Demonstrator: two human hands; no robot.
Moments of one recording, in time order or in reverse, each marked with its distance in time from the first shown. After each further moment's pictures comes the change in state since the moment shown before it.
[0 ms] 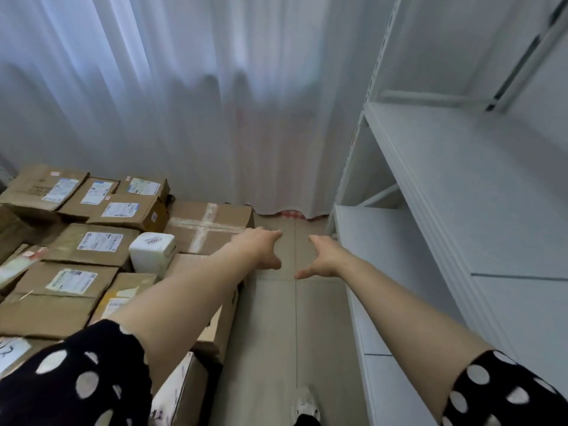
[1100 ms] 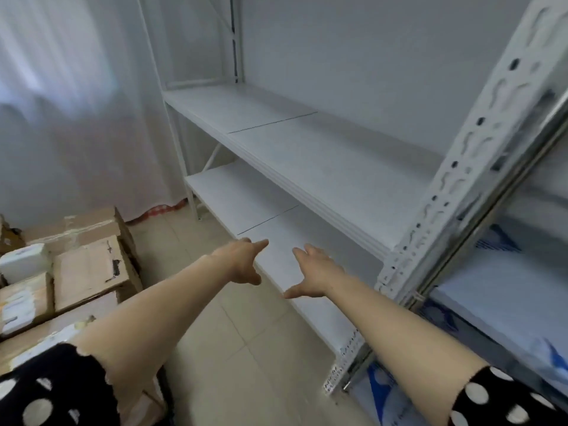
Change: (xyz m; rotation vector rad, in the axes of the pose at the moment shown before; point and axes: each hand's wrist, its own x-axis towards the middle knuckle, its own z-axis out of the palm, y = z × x) left_hand -0.538 0.149 0.184 0.264 -0.049 0.642; right_hand -0.635 -0.006 0.295 0.021 0.304 0.487
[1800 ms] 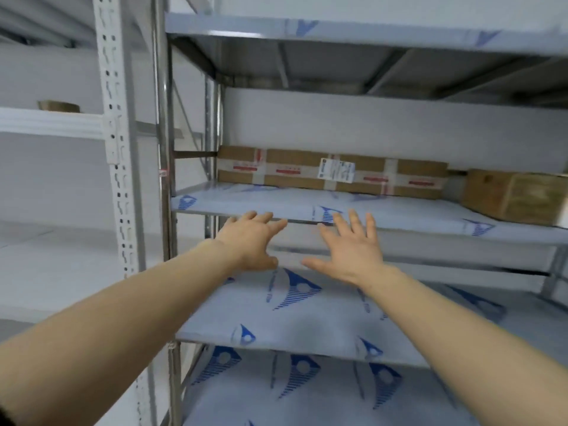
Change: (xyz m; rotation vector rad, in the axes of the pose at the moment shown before) left_hand -0.283 0.428 -0.121 0.276 0.569 0.945; right_hand -0.538 0.185 -0.132 -0.419 0.566 0.901
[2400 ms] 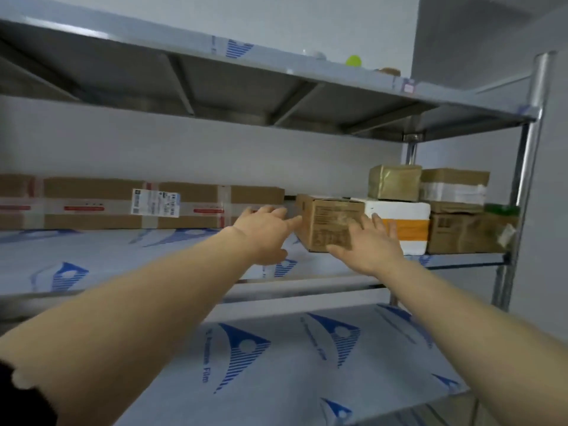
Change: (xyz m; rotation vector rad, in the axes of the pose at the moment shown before) left_hand 0.262 0.372 -0.075 0.093 0.190 0.395; right_hand -0.023 0.444 0.029 -0.019 0.036 0.504
